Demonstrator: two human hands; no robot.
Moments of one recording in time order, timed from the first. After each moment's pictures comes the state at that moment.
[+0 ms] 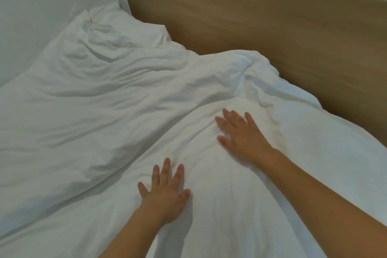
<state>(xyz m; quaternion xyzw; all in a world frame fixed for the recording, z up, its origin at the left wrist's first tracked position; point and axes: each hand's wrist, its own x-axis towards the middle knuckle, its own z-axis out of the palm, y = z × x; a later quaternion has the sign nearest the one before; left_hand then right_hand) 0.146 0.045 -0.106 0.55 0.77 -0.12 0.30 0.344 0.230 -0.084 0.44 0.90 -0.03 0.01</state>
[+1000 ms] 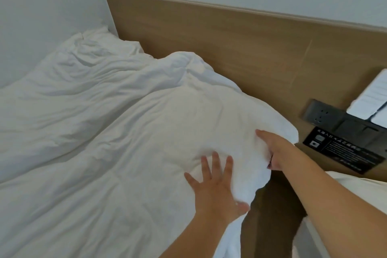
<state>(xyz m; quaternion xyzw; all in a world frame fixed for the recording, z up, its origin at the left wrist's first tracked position) 0.478 -0.001 -0.093 0.65 0.75 -0.01 0.11 0.613 0.146 -0.041 0.69 0.25 -0.60 -0.31</state>
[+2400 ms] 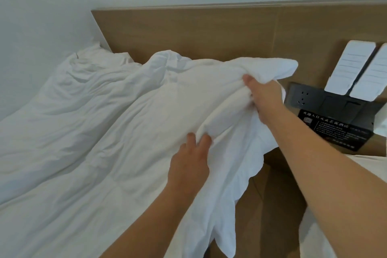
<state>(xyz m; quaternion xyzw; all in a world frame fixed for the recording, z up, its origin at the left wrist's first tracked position) 0.470 0.017 -0.042 0.68 0.72 0.09 -0.04 0.631 0.176 0.024 0.54 0.41 -0.51 -0.52</state>
